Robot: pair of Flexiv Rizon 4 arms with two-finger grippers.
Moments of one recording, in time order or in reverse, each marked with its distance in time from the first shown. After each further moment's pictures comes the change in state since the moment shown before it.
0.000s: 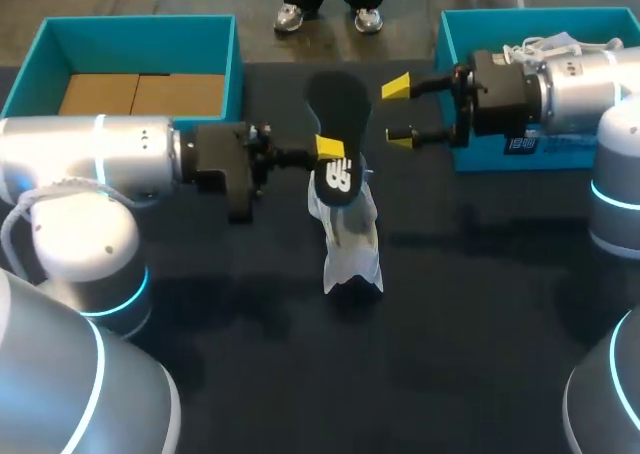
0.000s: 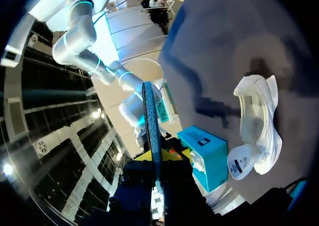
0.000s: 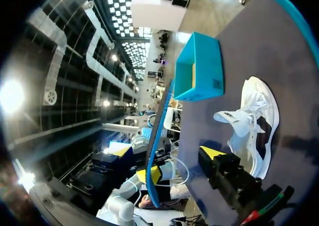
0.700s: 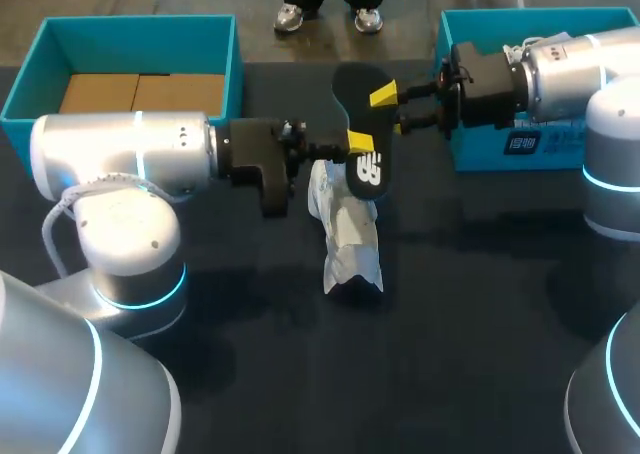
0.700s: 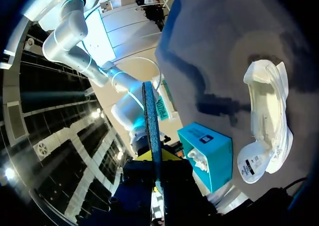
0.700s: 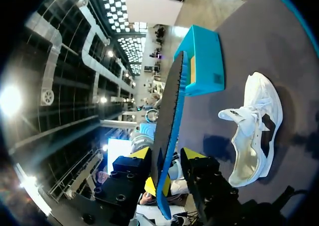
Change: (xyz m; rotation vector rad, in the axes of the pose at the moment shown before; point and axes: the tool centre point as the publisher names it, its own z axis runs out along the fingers) left arm 0.004 0.011 0.038 -0.021 0.001 0.020; right arm 0.007 0.003 0.012 0.047 -0.022 0.023
